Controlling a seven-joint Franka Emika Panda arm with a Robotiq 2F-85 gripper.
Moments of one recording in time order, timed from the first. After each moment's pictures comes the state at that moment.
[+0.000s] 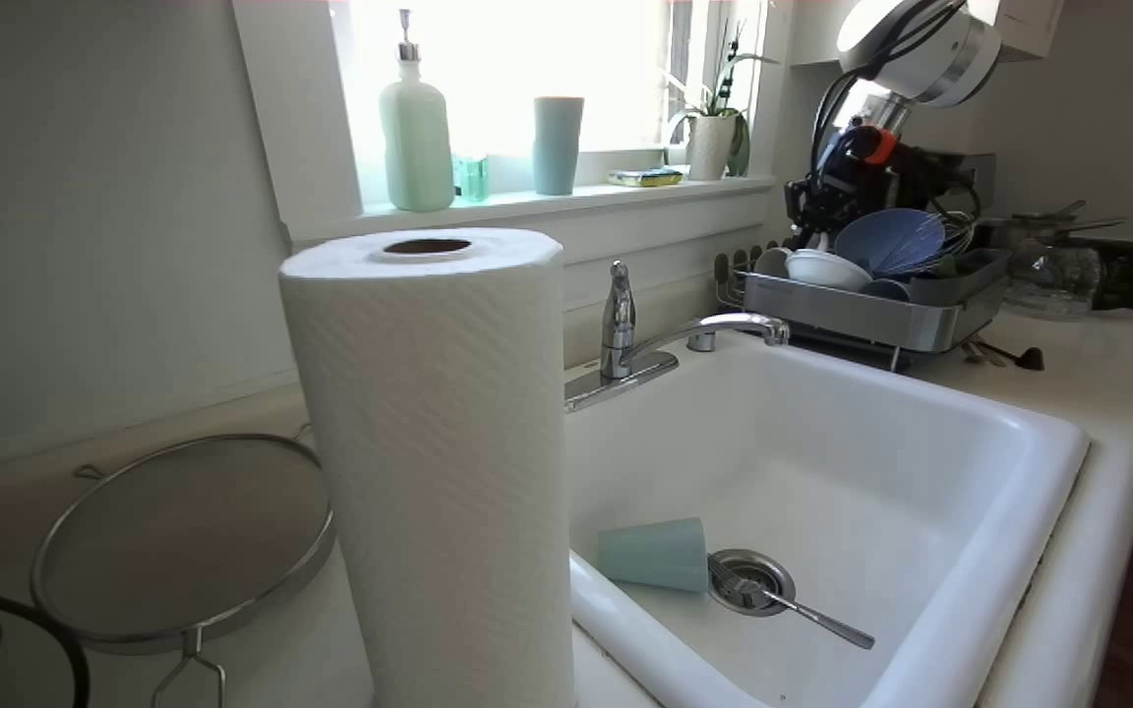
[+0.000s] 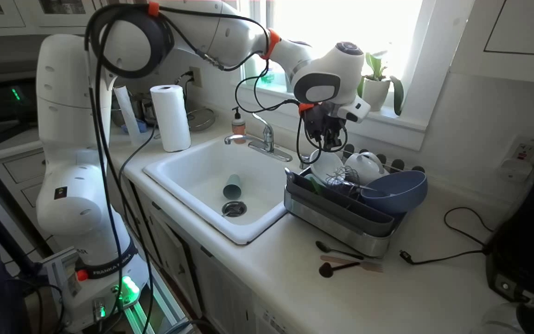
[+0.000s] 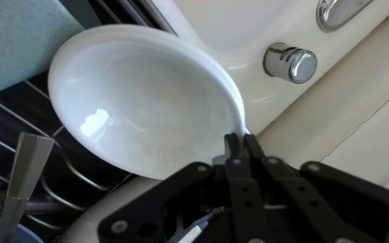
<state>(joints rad) -0.25 0.33 -0.16 -1.68 0.43 2.17 0.01</state>
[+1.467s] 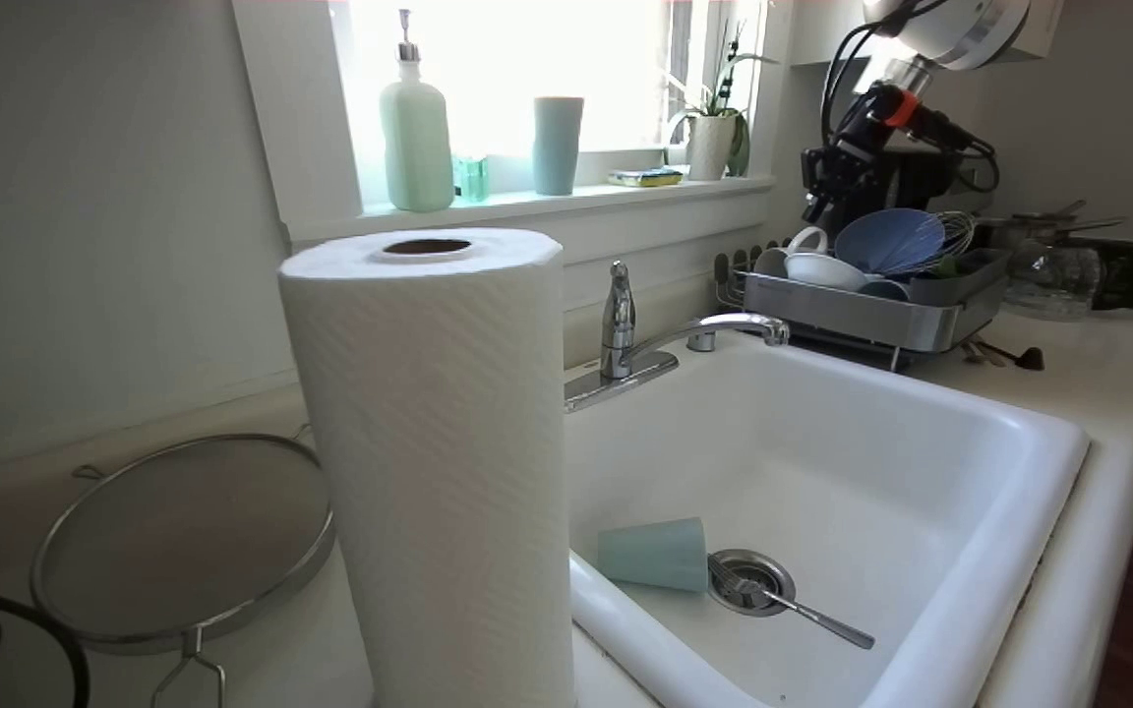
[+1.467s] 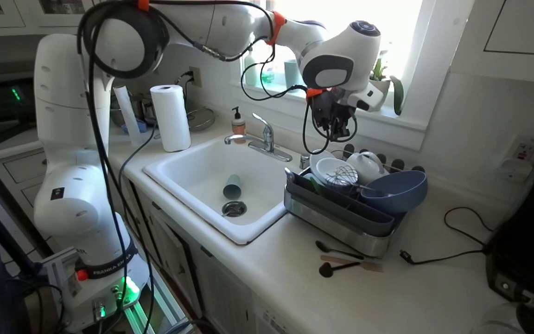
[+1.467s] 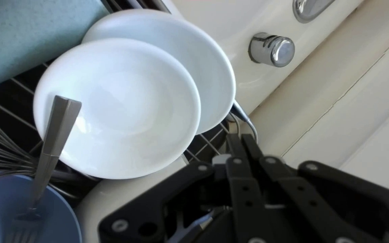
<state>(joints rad) -0.30 0.32 -0.17 -1.59 0.46 2.04 0.01</state>
